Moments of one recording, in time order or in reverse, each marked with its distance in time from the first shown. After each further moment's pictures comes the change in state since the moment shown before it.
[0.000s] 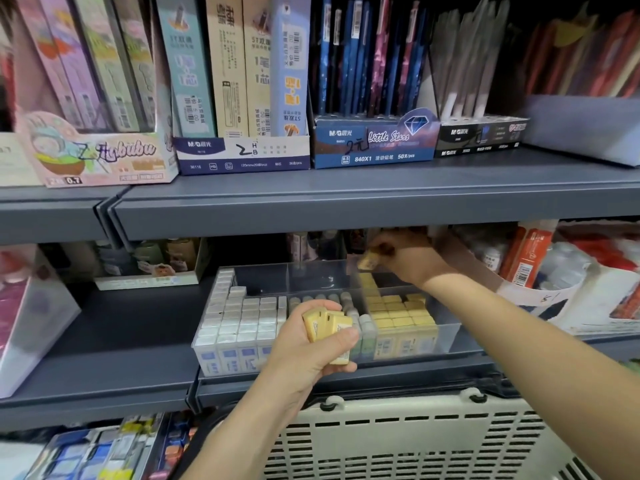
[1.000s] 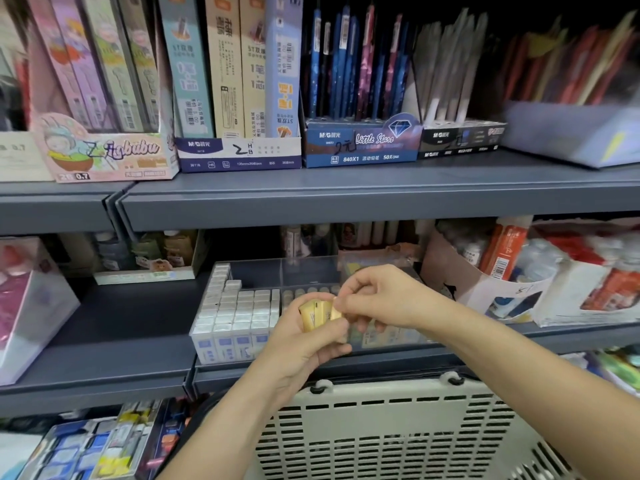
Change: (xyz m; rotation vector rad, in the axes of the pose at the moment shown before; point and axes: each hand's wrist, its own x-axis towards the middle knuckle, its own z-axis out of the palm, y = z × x) left_hand -0.004 0.001 0.006 -0.112 -0.085 -0.010; right_hand -0.093 -0.065 -0.028 0.638 -0.360 0.081
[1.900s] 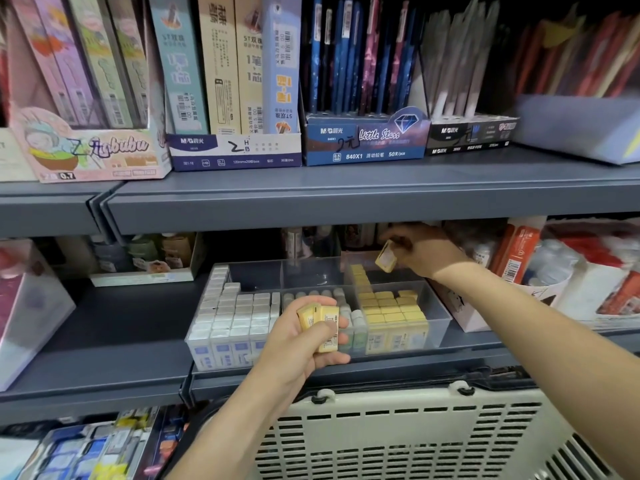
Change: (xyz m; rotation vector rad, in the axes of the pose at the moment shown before) left_hand 0.004 0.000 -0.003 0.123 0.104 0.002; right_hand 0.069 0.050 -0.069 -0.646 0.377 -0.079
